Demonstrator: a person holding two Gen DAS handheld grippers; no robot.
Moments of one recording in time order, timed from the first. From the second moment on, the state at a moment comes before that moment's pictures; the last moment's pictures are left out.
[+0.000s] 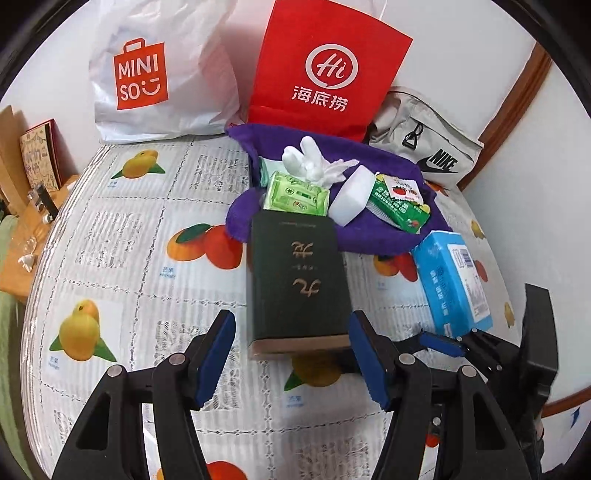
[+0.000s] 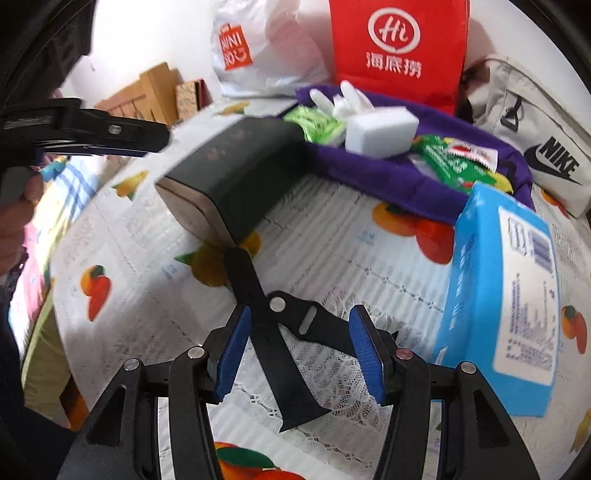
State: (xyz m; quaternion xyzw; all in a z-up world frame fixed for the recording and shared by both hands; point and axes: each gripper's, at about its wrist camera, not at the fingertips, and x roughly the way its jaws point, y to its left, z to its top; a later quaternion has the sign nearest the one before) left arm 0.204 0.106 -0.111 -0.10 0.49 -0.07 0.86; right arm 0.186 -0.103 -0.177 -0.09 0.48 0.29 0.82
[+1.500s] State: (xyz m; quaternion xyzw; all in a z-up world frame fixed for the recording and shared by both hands) left arm 0.151 0.069 -0.152 -0.11 0.54 -0.10 0.83; right arm 0.127 -0.158 -0.137 0.00 0.45 0.23 0.86
